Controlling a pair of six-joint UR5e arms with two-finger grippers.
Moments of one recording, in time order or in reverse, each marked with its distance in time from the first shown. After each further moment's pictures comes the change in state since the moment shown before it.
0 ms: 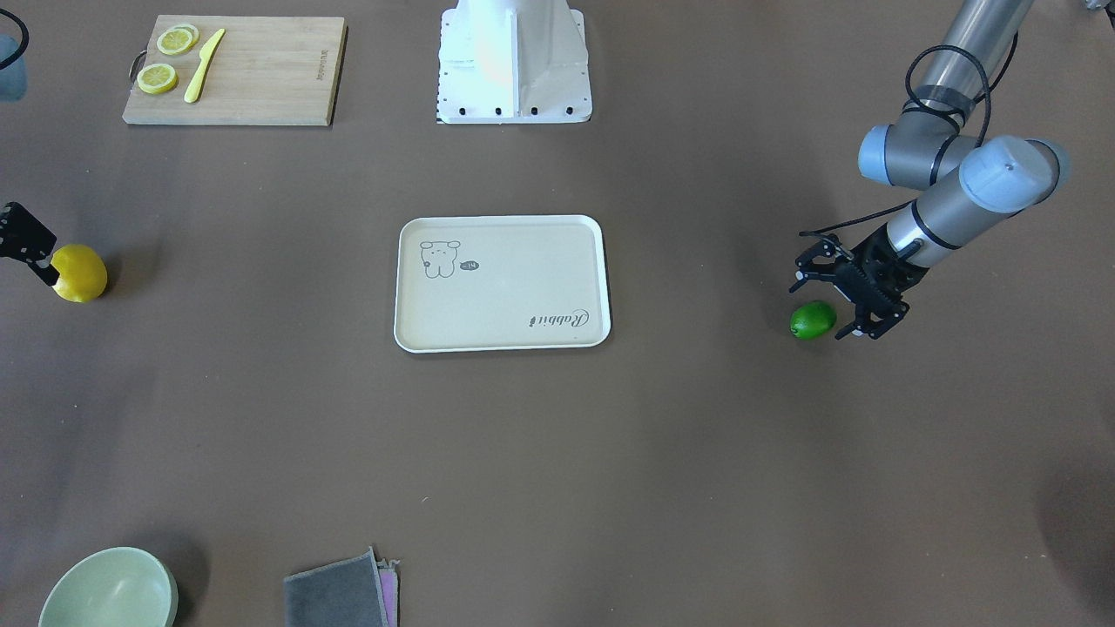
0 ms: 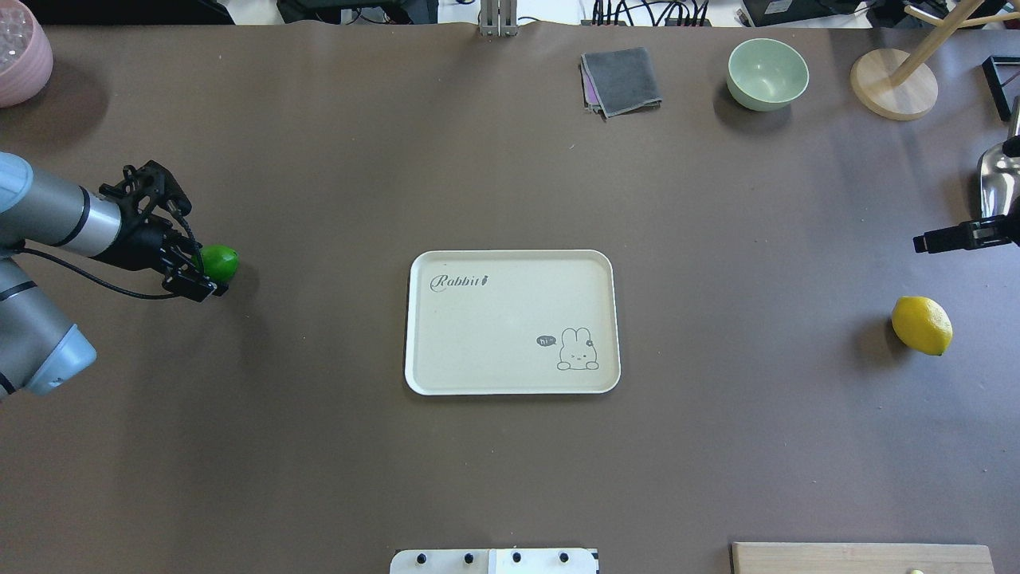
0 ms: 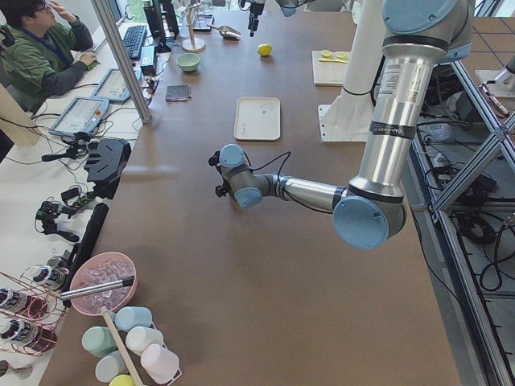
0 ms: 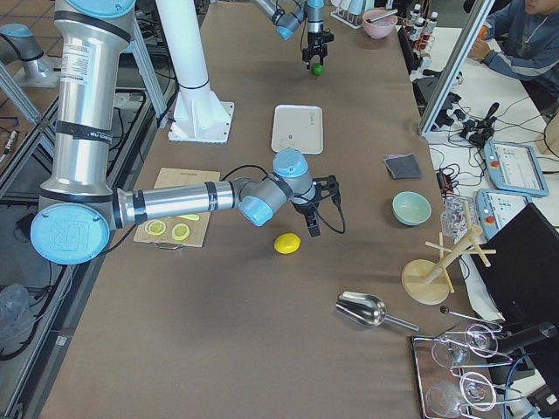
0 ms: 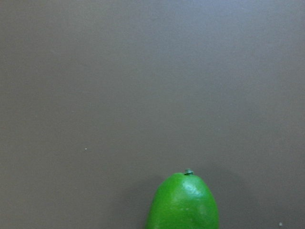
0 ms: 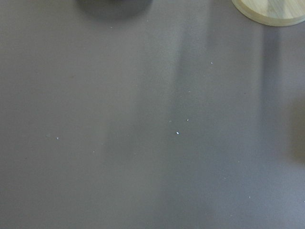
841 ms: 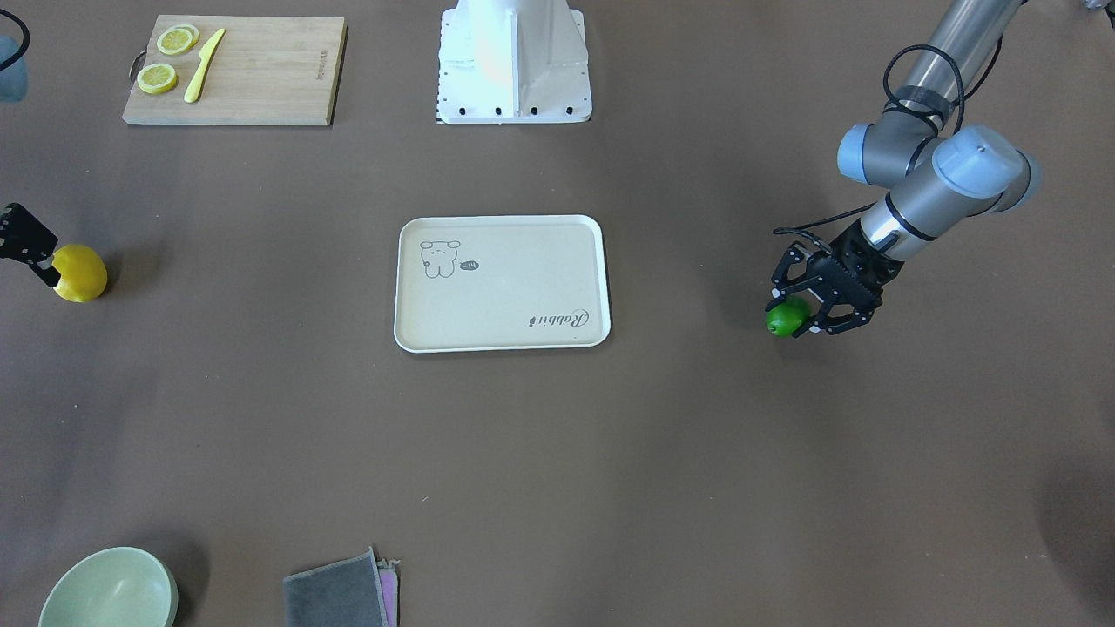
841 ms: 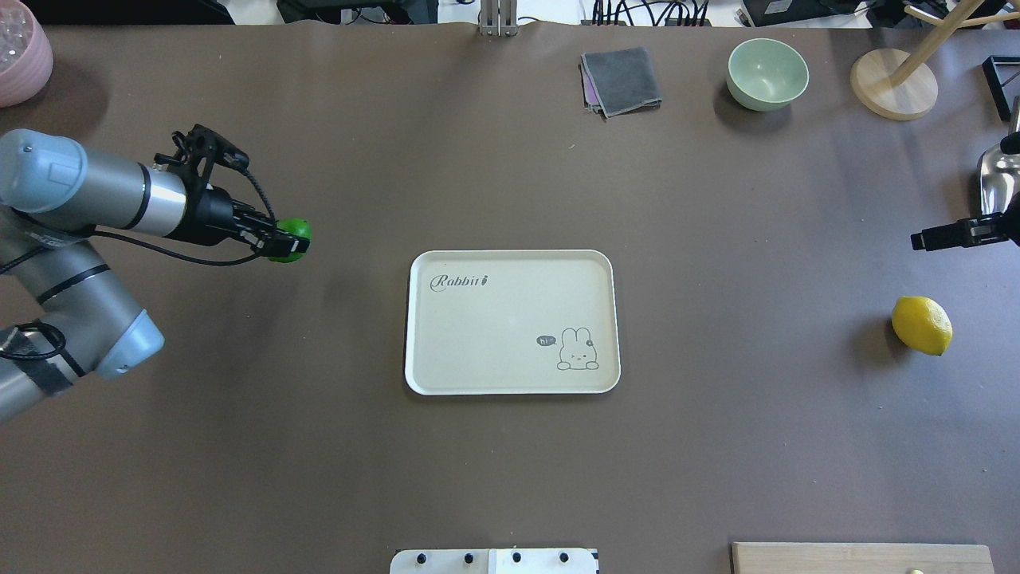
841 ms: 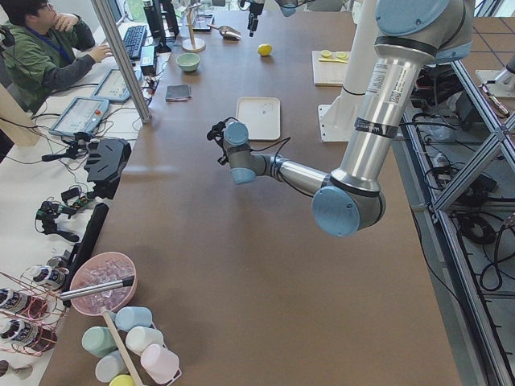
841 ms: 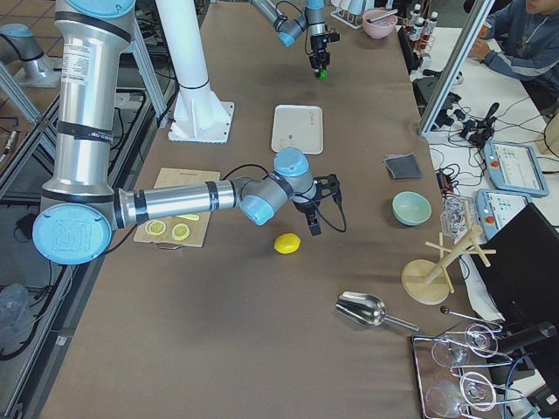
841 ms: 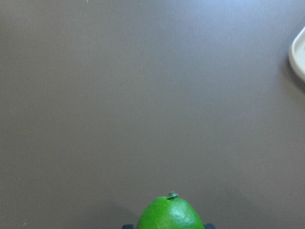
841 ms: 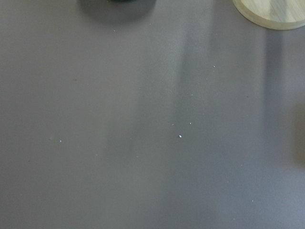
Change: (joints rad) left arm 0.073 -0.167 -0.013 -0.148 0.095 -0.476; right arm 0.000 0.006 0.000 0.000 0.000 0.001
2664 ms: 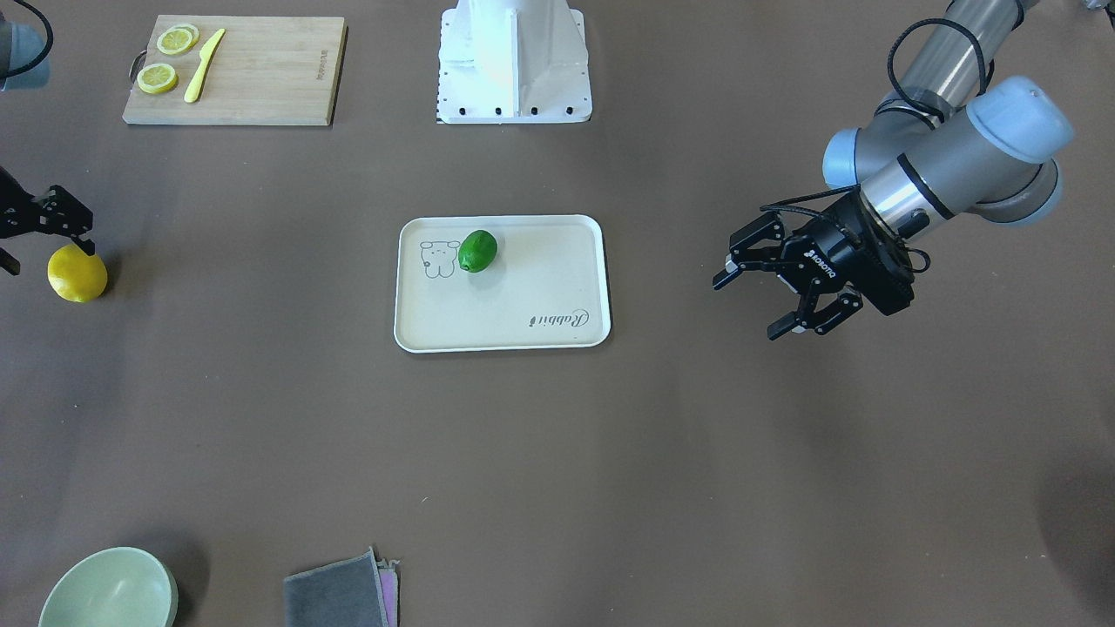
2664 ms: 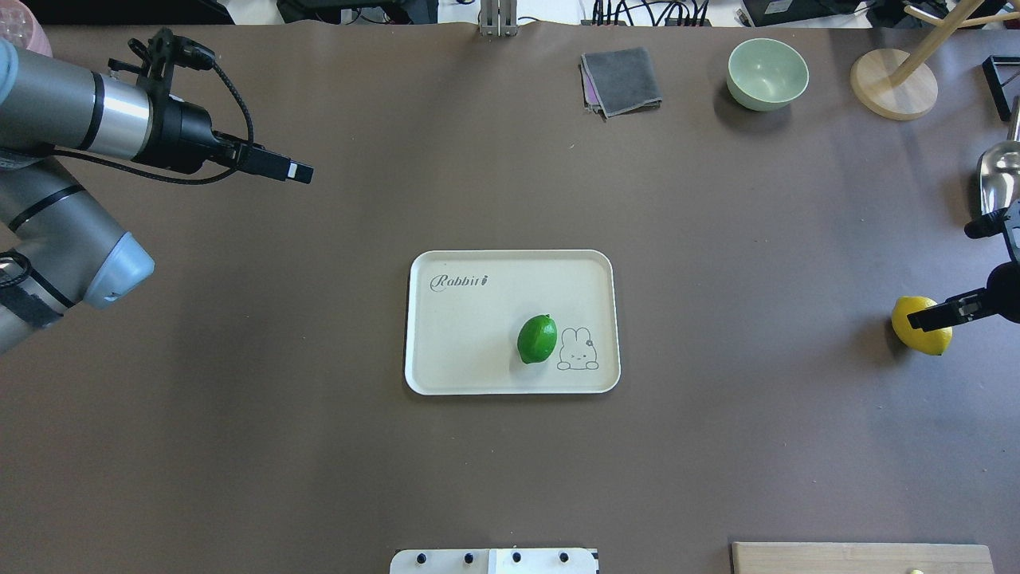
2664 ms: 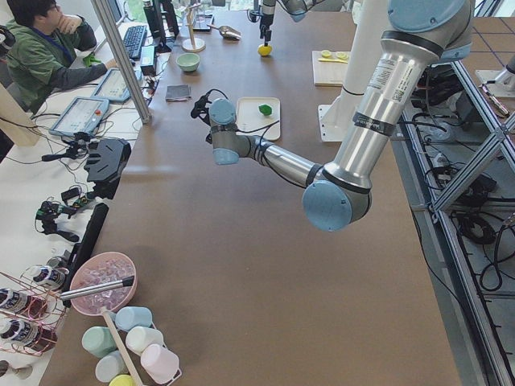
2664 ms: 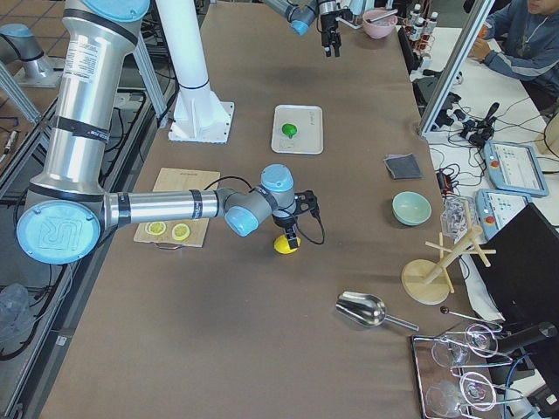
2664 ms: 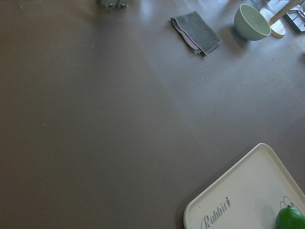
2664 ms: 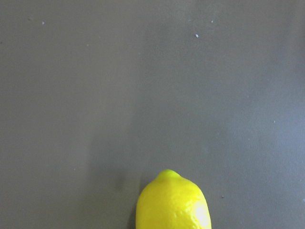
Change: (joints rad) left arm -0.165 -0.043 -0.043 -0.030 -0.154 -0.159; right arm -0.145 -0.095 -0.035 0.002 -0.002 -0.104
